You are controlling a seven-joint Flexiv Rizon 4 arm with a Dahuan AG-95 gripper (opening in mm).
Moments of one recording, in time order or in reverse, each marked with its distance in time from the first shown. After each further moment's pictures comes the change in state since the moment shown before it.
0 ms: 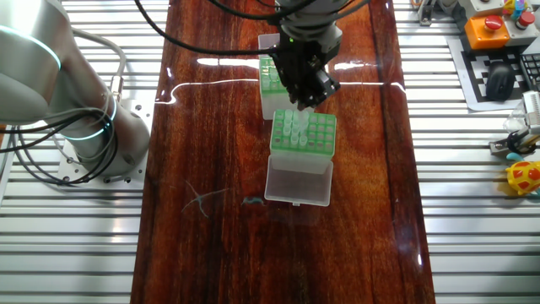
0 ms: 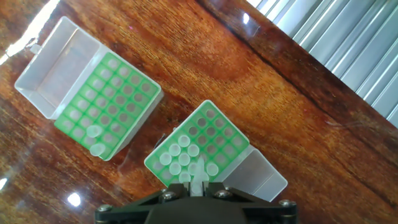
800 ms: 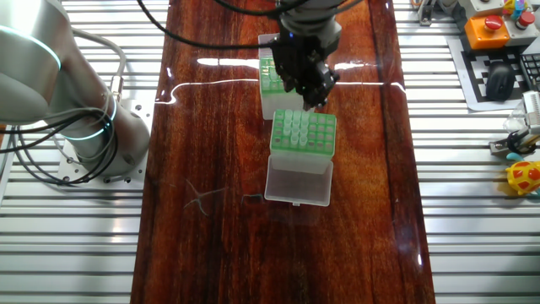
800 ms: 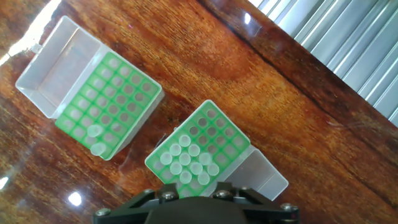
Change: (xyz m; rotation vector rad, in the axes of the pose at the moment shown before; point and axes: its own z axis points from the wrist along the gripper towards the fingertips) arm -0.015 0.019 0.001 0.001 0.002 0.029
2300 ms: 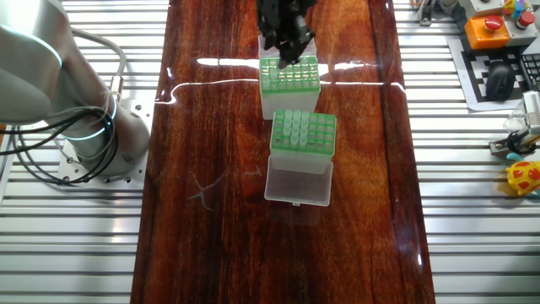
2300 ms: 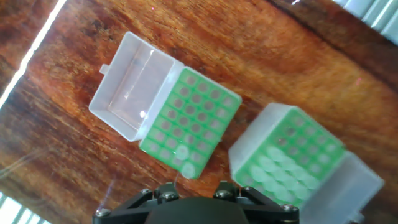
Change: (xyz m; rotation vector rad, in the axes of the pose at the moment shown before) arm -0.018 0.096 0.031 -0.075 0.104 0.088
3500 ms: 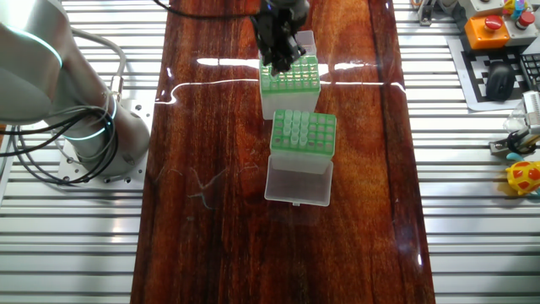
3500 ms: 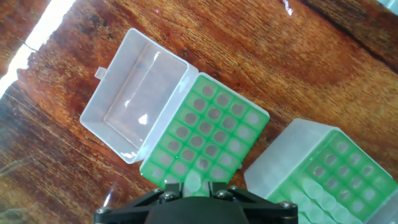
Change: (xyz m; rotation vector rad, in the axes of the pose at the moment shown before) arm -0.018 0.007 0.055 -0.002 -0.019 -0.049
